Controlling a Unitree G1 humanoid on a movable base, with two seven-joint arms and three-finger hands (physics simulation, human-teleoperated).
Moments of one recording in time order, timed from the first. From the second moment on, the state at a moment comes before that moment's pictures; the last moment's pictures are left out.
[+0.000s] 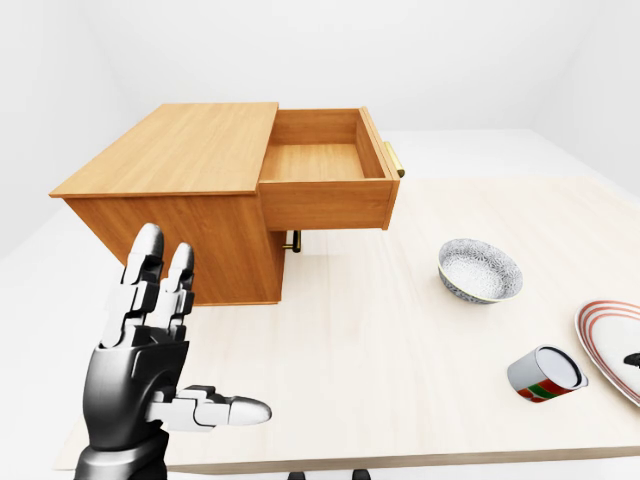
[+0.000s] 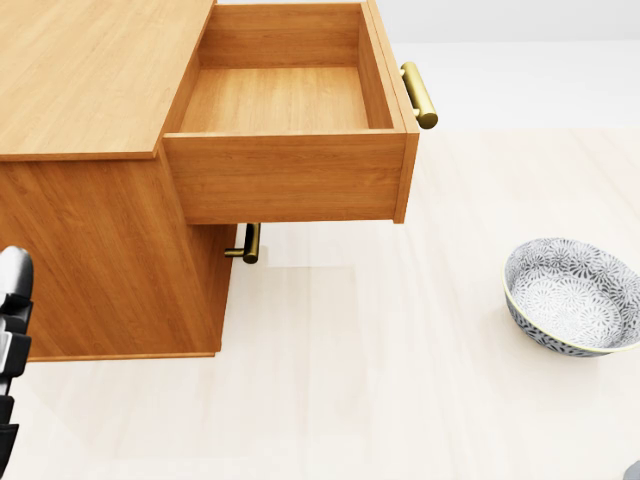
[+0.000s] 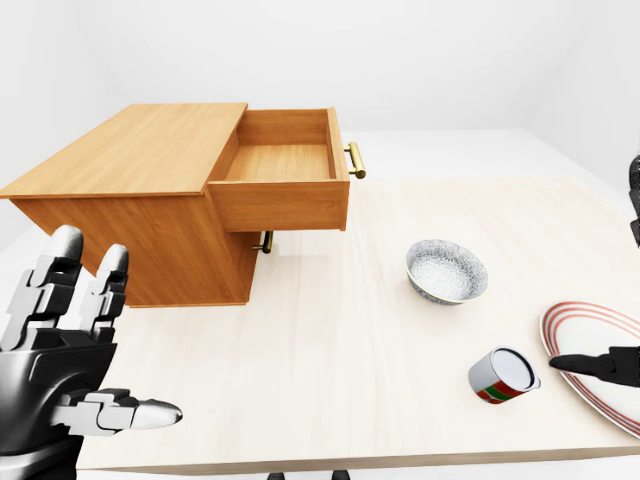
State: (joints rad) left arm 0.43 -0.07 0.20 -0.93 -0.21 0.09 -0.33; right arm 0.11 -0.45 -0.98 -0.84 -0.51 0.09 0.70
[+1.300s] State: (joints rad) left arm 0.44 -0.07 0.19 -0.92 -0.21 0.09 -0.33; right arm 0.22 -0.35 -0.91 -0.37 -0.46 0.09 0.70
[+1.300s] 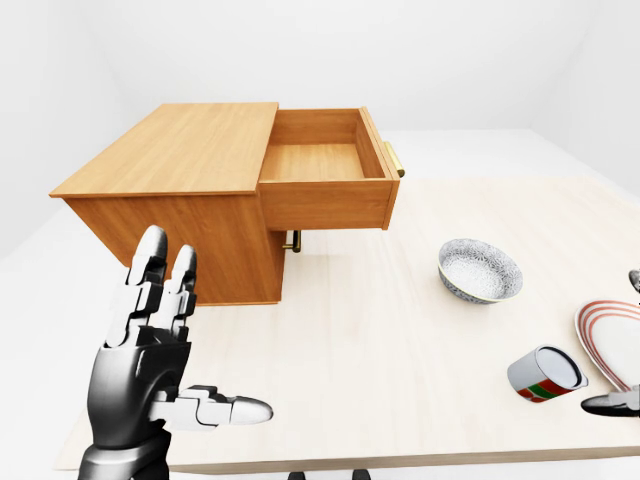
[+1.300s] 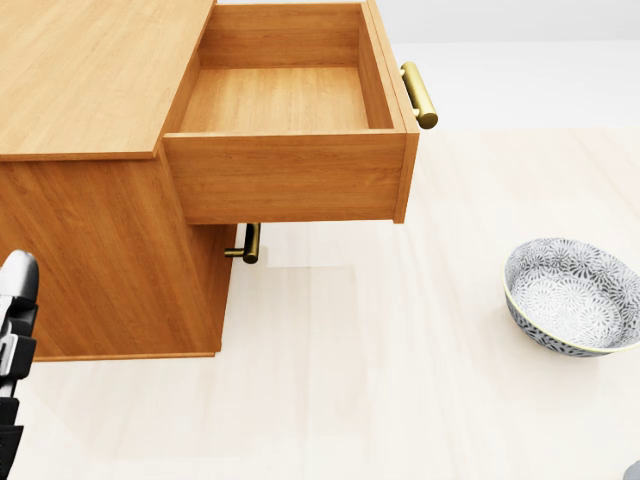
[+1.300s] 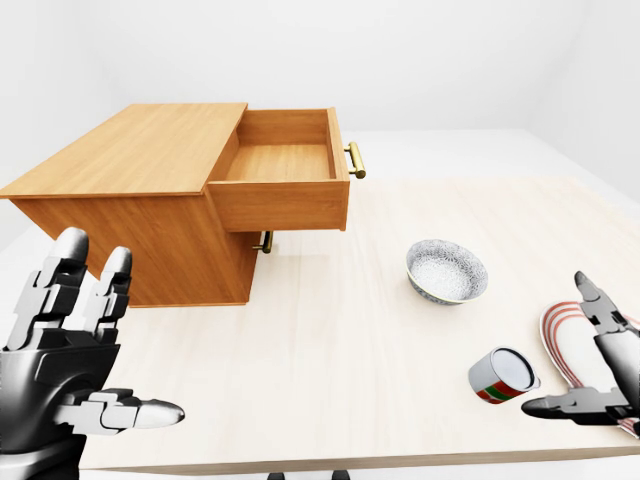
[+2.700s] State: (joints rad) left arm 0.44 -0.06 0.17 -0.90 -0.19 0.09 -0.31; right arm 0.21 -0.42 -0.78 -0.01 -0.42 0.09 0.70
